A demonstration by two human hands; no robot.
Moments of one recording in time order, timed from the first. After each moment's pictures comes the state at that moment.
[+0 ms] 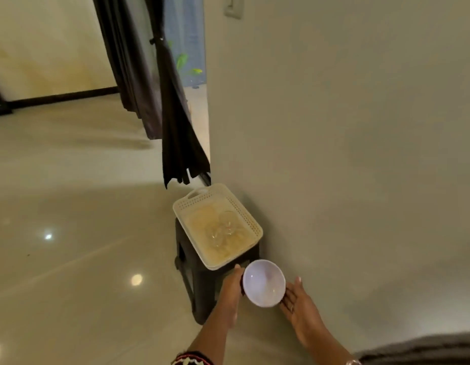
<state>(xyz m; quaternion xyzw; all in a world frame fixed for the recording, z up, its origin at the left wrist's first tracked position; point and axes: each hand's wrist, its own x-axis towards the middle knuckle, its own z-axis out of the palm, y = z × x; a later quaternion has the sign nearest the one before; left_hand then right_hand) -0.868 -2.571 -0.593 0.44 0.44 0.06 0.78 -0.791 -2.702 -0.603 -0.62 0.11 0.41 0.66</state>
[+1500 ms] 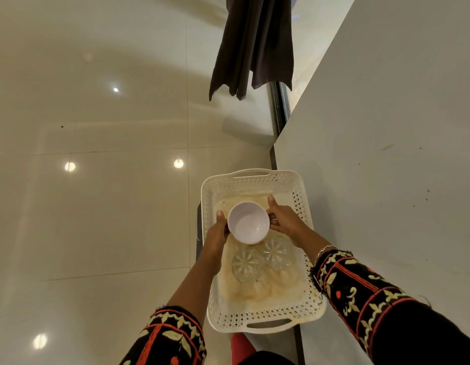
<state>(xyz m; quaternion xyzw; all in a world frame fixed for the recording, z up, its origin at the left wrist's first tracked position) -0.737 -2.288 -0.765 0.30 0.58 0.17 0.74 -0.563 -2.302 -0.758 -0.75 -0.20 0.58 0.23</state>
